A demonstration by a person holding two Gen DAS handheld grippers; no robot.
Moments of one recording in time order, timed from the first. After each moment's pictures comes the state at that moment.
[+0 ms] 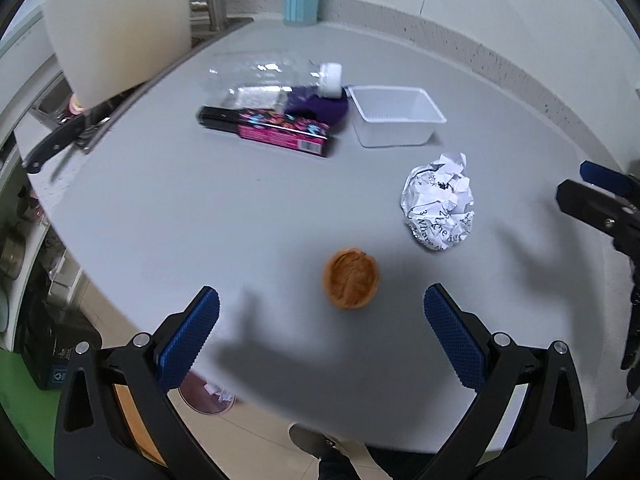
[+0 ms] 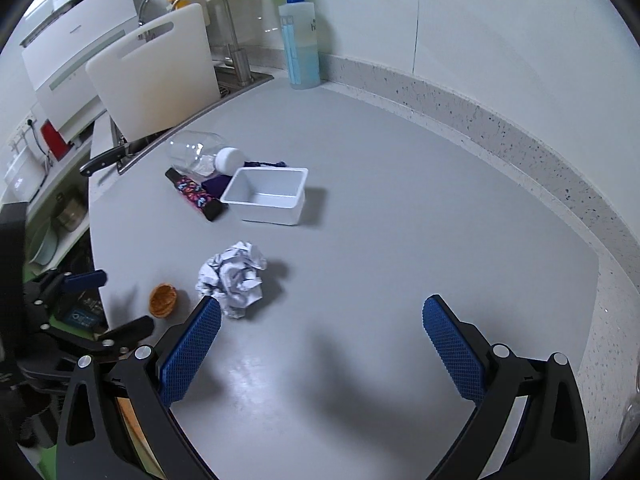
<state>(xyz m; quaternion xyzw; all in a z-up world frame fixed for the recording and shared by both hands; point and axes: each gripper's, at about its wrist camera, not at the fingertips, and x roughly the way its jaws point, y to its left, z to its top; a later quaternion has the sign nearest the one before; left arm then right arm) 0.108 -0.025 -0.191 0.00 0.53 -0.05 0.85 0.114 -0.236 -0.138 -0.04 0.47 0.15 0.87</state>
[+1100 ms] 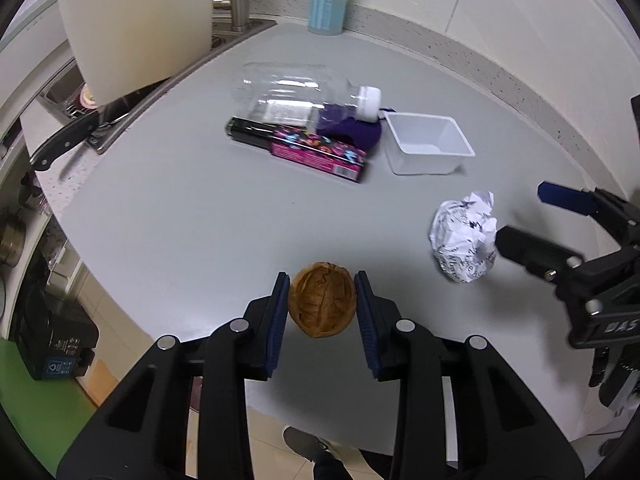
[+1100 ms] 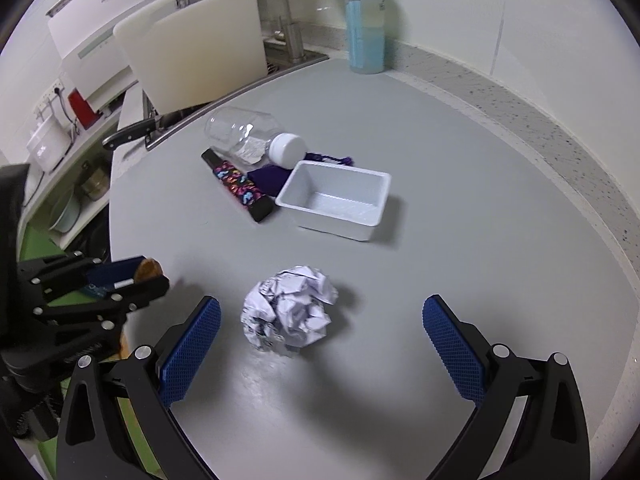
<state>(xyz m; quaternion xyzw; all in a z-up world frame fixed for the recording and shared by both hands) 0.121 0.004 -0.178 -0.03 0.52 -0.03 0.85 0.144 -0.170 -0.156 -0.07 0.49 0.22 0.84</state>
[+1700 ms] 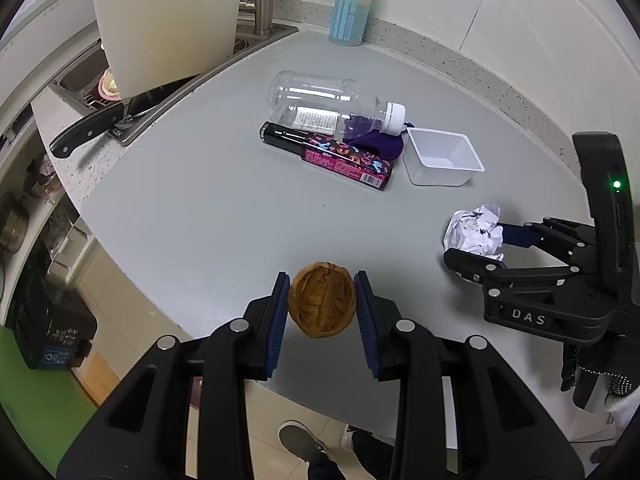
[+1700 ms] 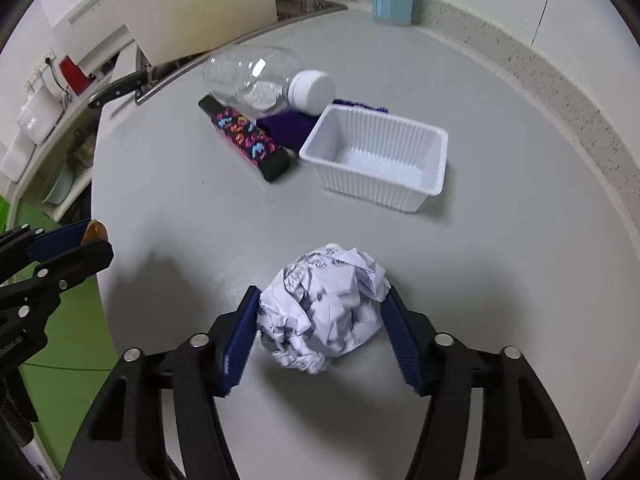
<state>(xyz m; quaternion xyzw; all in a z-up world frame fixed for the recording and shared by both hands) 0.111 0.026 -0.165 -0.05 0.52 -0.02 0.85 0.152 -0.144 -0.188 -0.09 0.54 0.21 0.81</state>
